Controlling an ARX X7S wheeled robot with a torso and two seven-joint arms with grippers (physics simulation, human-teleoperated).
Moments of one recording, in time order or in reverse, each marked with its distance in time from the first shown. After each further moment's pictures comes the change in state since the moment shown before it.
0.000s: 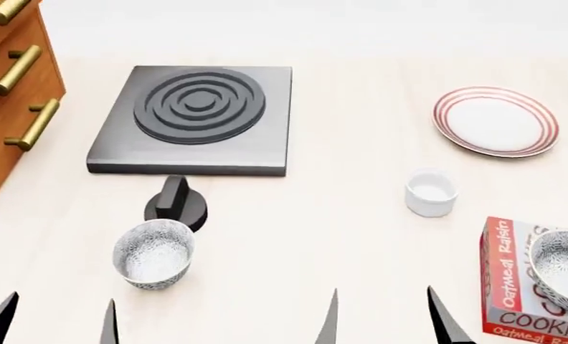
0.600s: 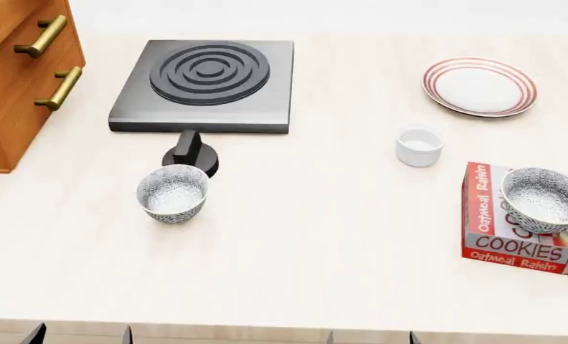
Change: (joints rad) left arm -0.051 0.065 -0.048 -0.334 -0.012 0.170 0.058; right arm 0.043 -0.075 0.025 0.413 -0.051 -0.199 -0.037
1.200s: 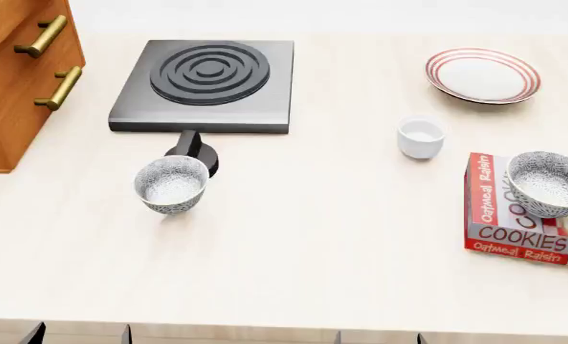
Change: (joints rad) left arm -0.001 0.046 -0.055 0.010 0.034 -0.014 0.053; right arm -0.001 -0.046 0.069 0.002 -0.016 0.002 -0.045
